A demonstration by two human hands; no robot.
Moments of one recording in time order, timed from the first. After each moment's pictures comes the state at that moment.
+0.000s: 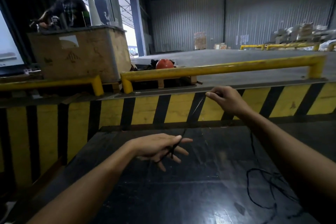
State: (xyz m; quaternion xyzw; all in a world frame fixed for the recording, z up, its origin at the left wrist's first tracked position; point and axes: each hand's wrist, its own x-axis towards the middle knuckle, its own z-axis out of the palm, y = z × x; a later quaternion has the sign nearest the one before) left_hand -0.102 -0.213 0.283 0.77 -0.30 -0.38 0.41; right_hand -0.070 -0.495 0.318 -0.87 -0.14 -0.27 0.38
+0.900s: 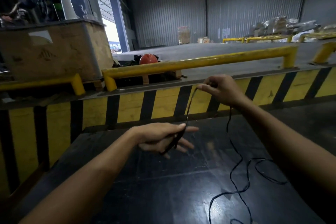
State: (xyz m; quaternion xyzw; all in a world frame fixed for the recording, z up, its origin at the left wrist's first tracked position) left_hand -0.101 -0.259 0.297 0.73 -0.35 -0.44 0.38; right_hand -0.099 -0.516 0.326 -0.89 -0.14 -0.31 0.32
